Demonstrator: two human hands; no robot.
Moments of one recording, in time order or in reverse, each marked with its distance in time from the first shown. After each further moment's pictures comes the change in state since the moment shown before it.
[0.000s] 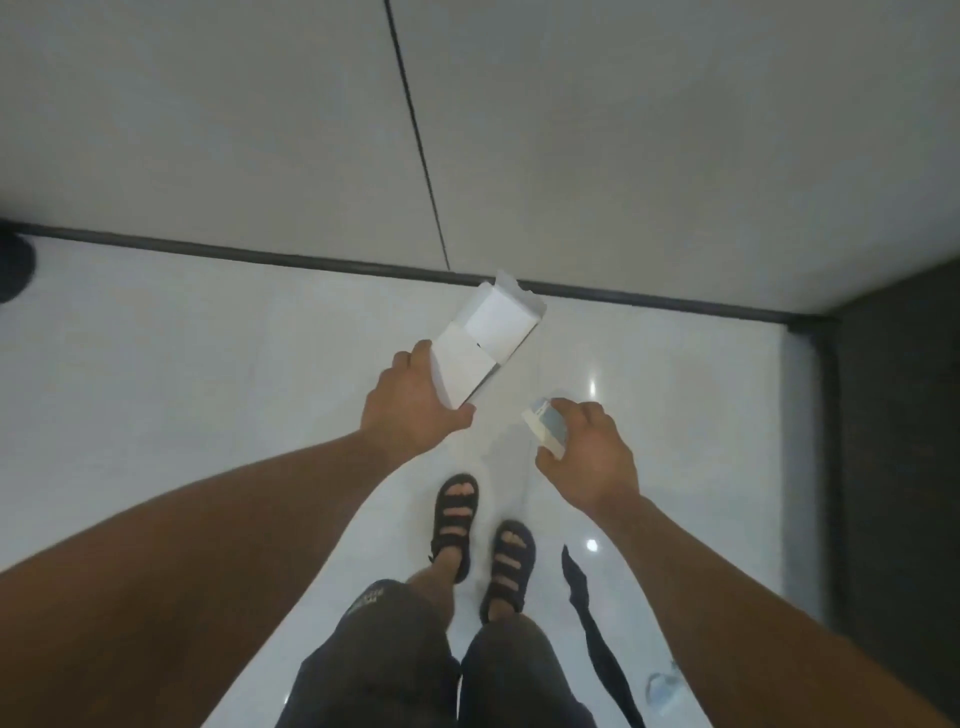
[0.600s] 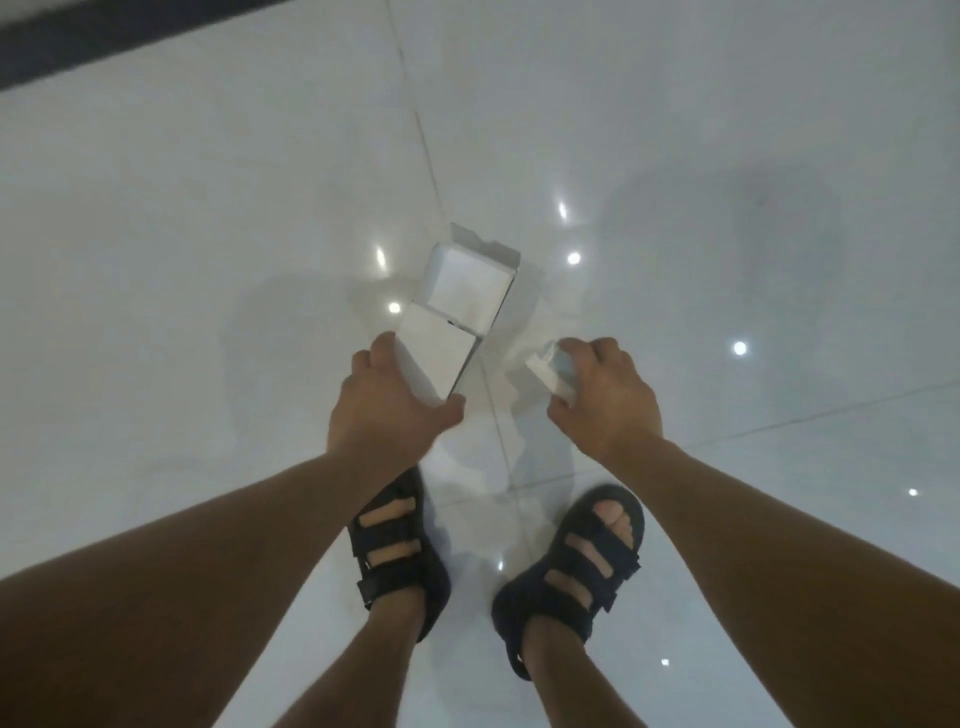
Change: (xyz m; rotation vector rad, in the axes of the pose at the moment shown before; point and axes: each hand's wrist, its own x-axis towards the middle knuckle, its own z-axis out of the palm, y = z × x) left_hand 0.195 -0.106 0.462 0.149 -0.253 0.020; right_hand 0.148 0.314 0.385 0.039 -0.045 0.287
